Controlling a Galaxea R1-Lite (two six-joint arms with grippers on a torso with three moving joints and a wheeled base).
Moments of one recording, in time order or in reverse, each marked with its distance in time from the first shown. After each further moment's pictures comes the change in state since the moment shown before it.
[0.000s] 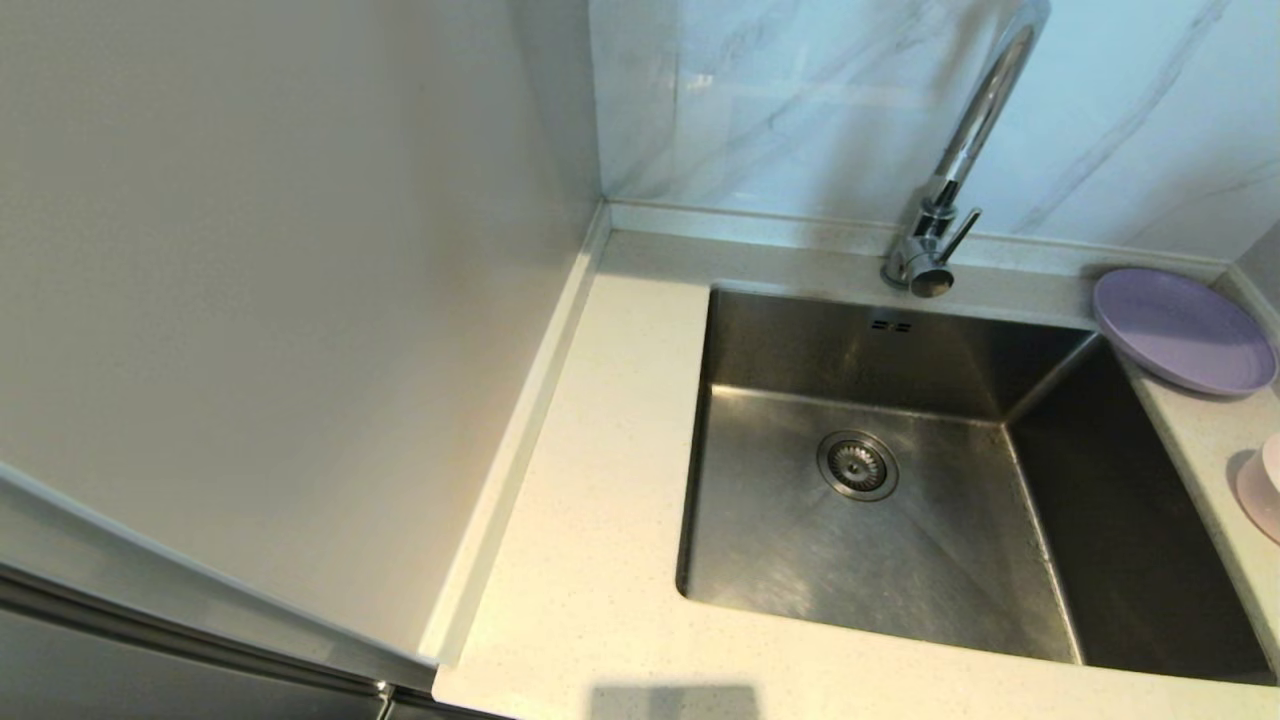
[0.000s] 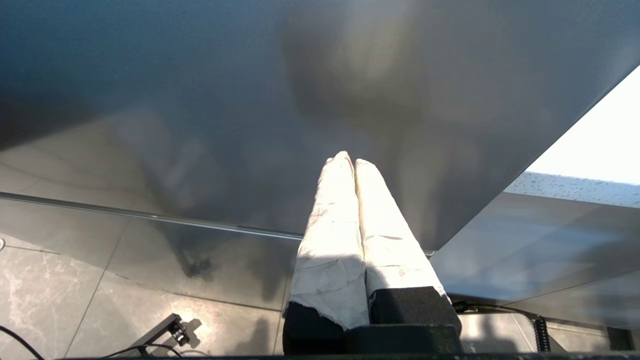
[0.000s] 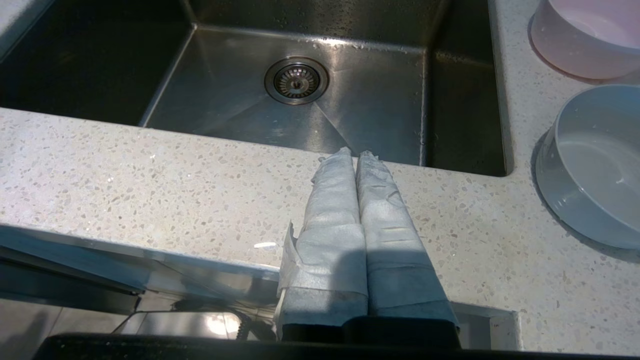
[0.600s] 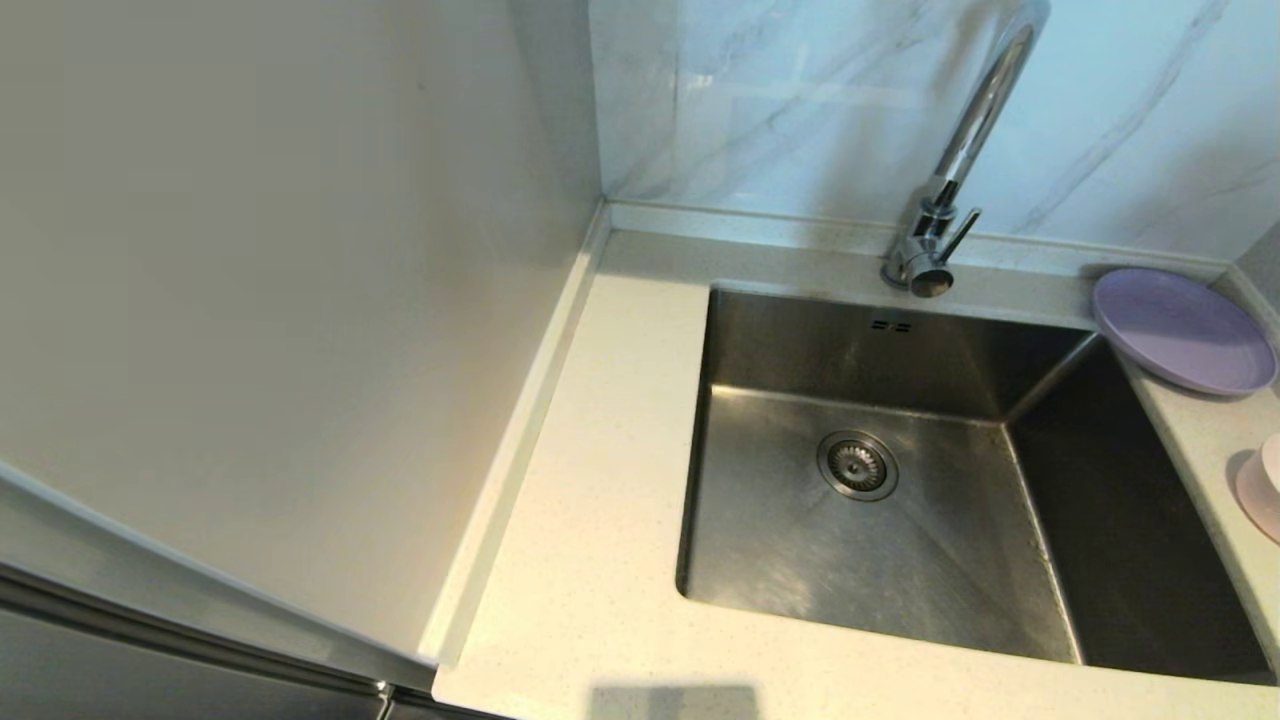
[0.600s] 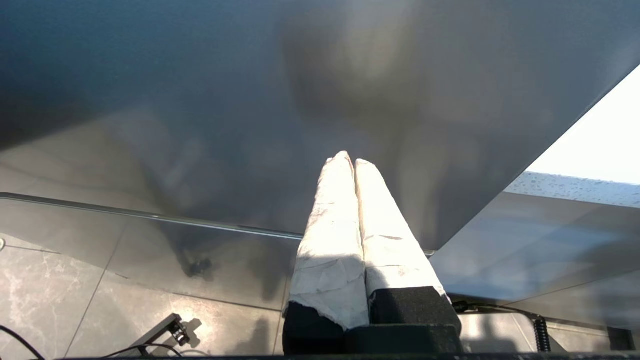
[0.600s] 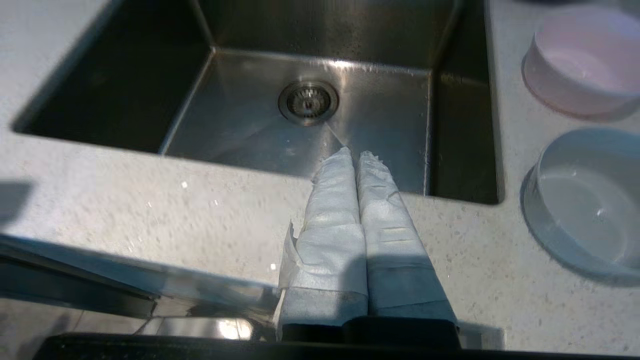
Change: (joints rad) left arm 0.000 0.000 0.000 0.000 0.000 0.000; right arm 0.000 0.047 -0.183 0.095 0.024 0.008
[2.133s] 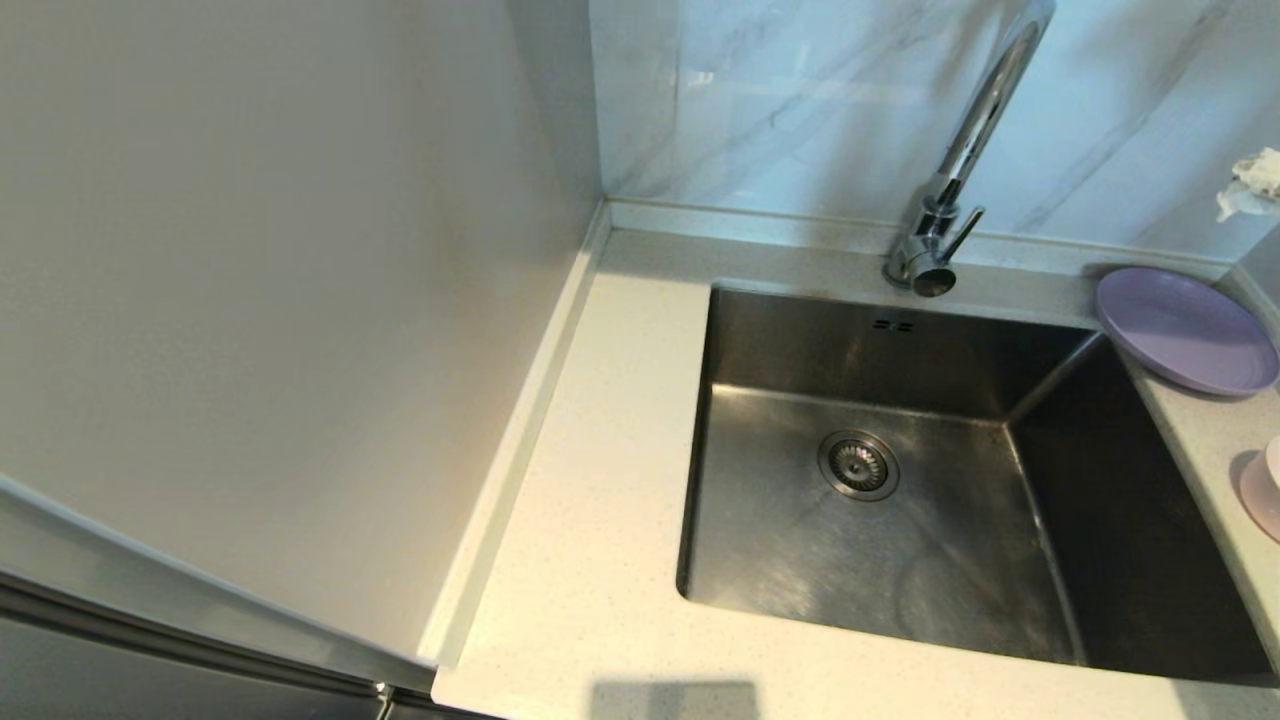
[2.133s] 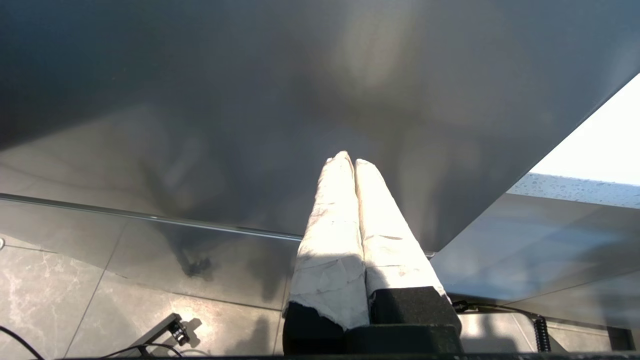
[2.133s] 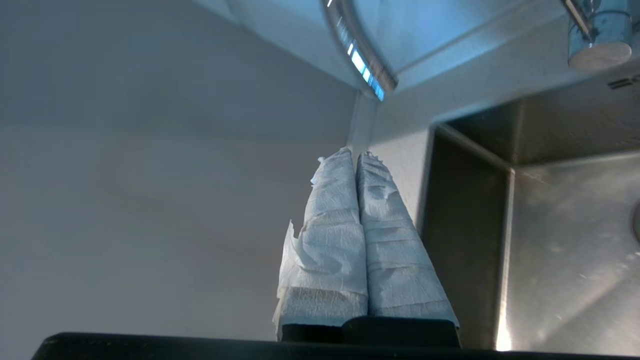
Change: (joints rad) left arm 0.000 0.000 0.000 0.000 0.000 0.000; right arm -0.153 1.122 -0.715 -0.615 0.571 0.925
